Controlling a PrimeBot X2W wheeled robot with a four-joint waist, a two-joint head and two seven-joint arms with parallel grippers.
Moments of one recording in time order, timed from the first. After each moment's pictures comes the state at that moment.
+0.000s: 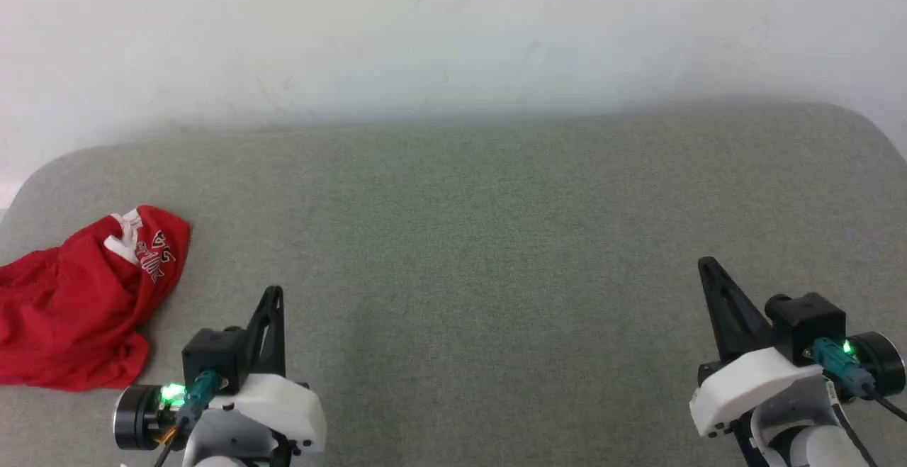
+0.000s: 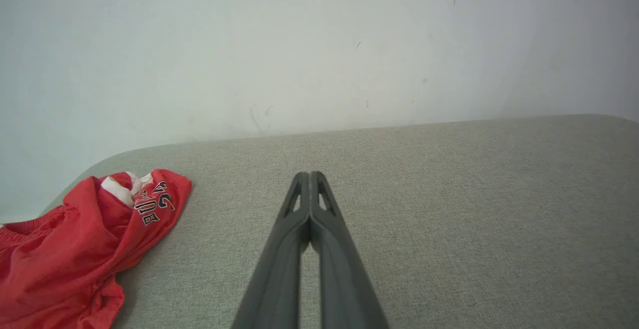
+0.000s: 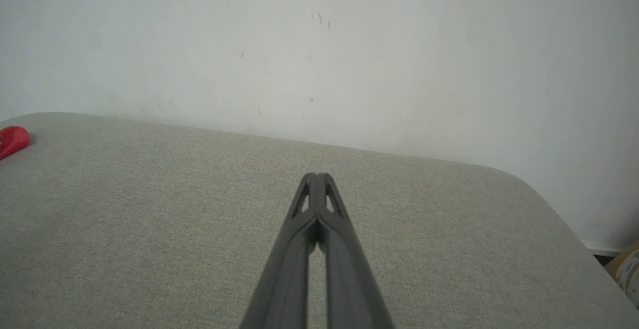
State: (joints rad) left arm 0.01 0.06 0.00 0.01 -0.01 0.01 0.00; right arm -0.01 -0.05 0.00 0.01 0.01 0.13 0.00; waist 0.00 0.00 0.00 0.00
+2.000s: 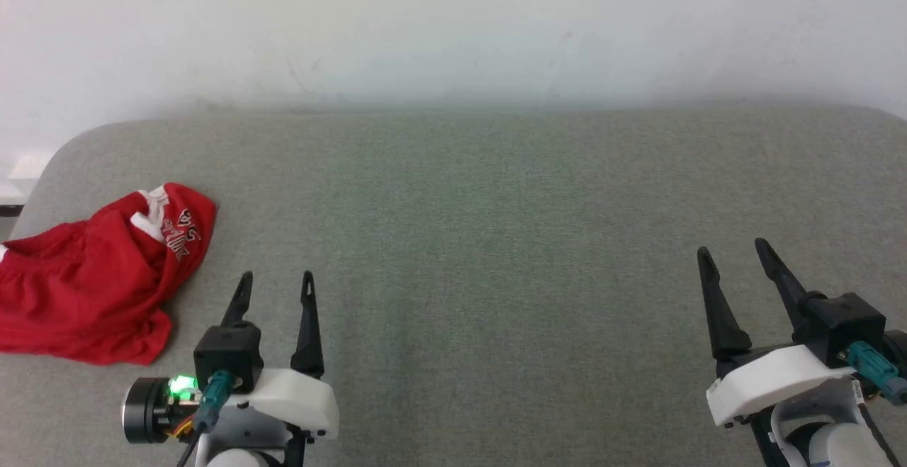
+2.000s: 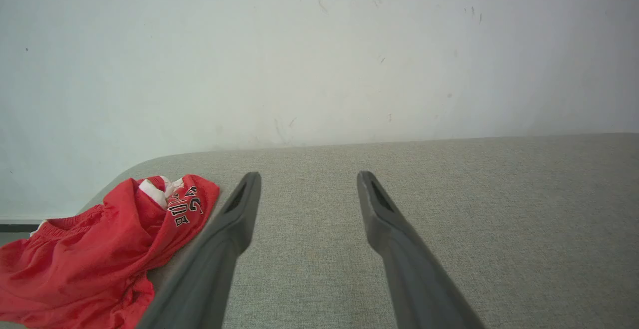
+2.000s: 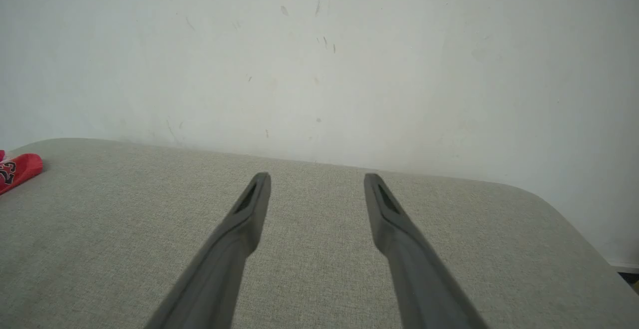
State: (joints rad) left arm 0.00 0.07 -0.07 0.00 -0.01 0.10 -0.05; right arm -0.01 -0.06 -0.04 -0.01 0.05 0.13 -0.06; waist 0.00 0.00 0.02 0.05
